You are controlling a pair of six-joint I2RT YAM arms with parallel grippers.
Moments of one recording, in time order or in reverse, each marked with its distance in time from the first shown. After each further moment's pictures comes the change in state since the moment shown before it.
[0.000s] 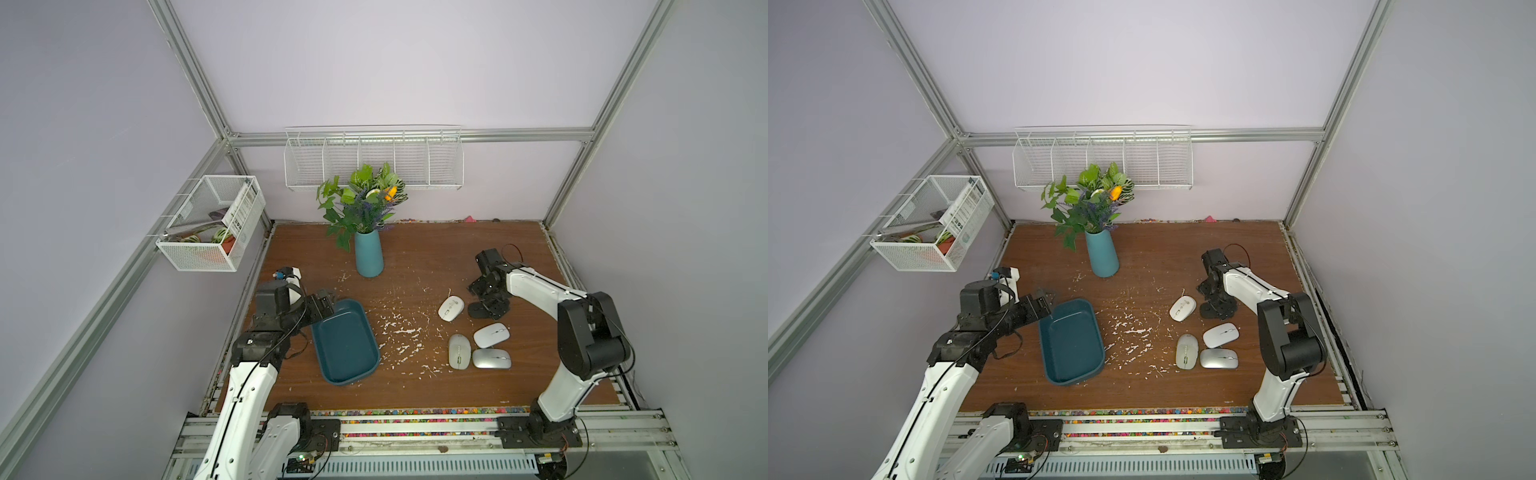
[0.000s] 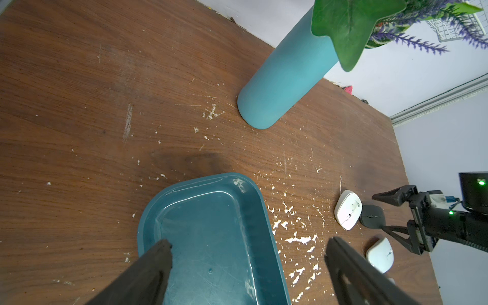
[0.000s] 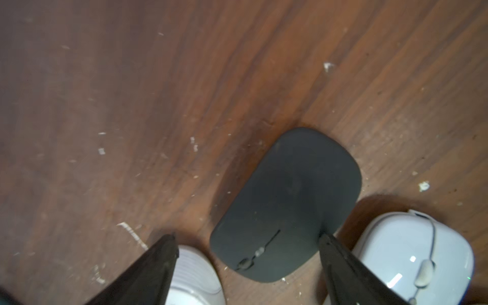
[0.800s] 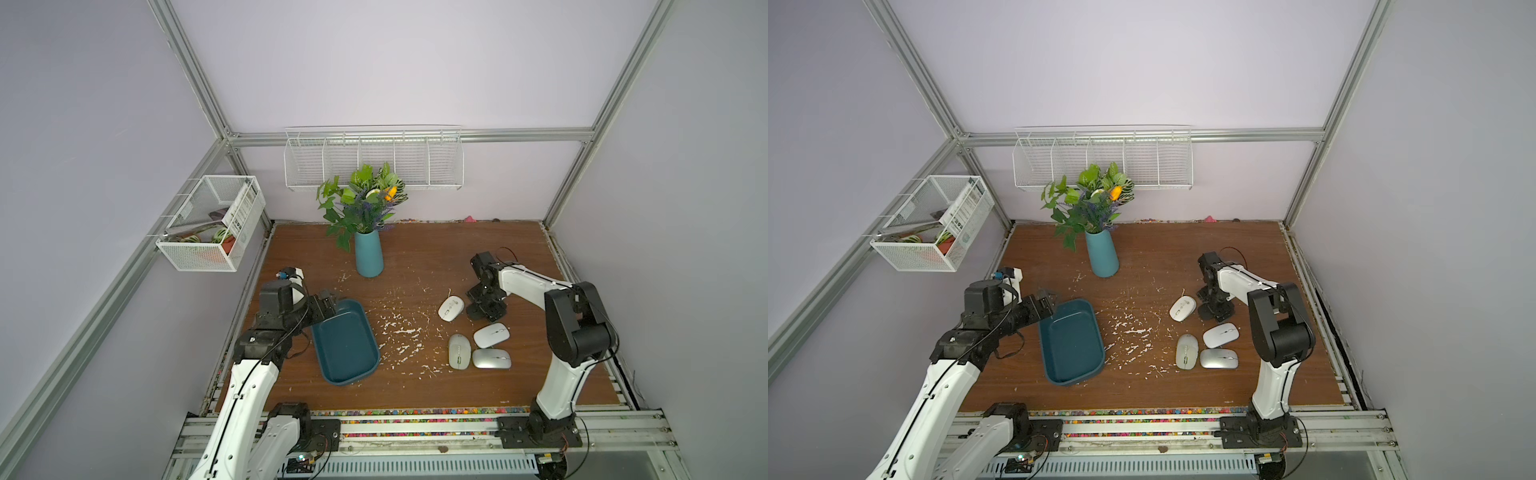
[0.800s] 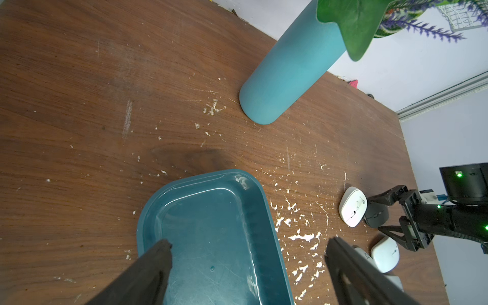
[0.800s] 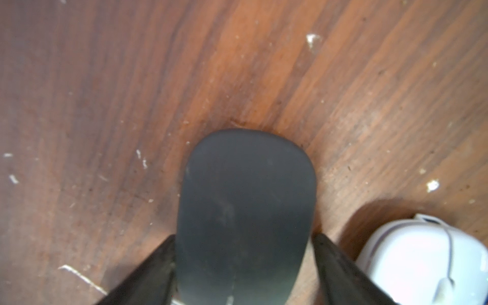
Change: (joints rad) left arm -0.030 0.020 0.000 -0.008 -0.026 0.000; right arm 0.002 0.105 0.043 -0.051 -0.003 0.032
